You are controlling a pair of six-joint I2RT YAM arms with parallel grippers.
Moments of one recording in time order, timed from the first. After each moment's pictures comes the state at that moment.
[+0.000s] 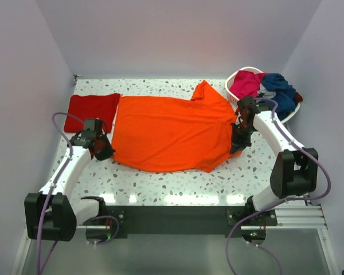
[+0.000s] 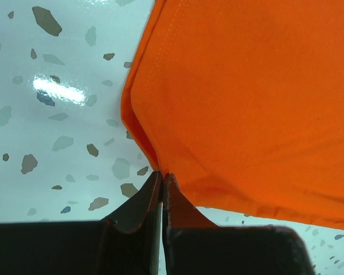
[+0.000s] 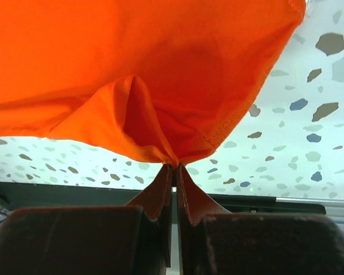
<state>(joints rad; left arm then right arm) -0.05 1.14 0.76 -0.71 -0.01 -0.53 0.12 1.56 1.21 -1.14 -0.12 0.31</state>
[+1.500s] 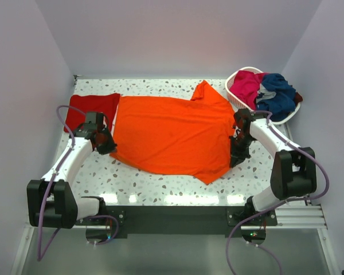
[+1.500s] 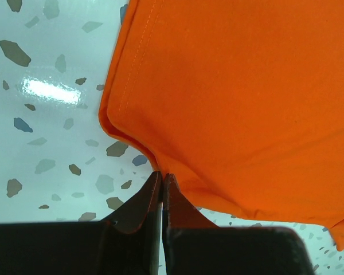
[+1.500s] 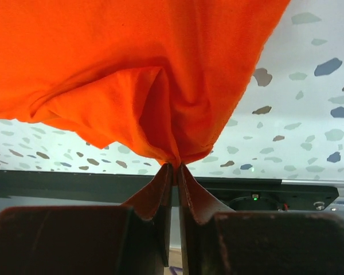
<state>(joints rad) -0.05 1.25 0.85 -0.69 0.05 -0.49 0.15 1.53 1.07 -1.14 -0.13 0.33</state>
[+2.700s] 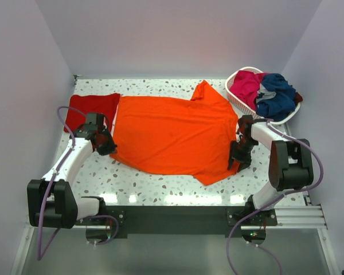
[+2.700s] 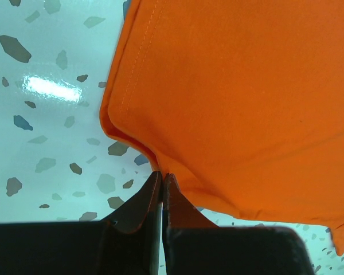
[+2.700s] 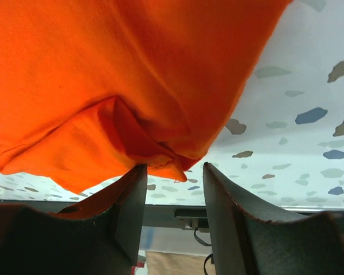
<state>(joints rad) -0.05 1.25 0.84 -0.69 0.04 -0.50 0.06 1.63 0.96 -0.98 -0.12 0.32</state>
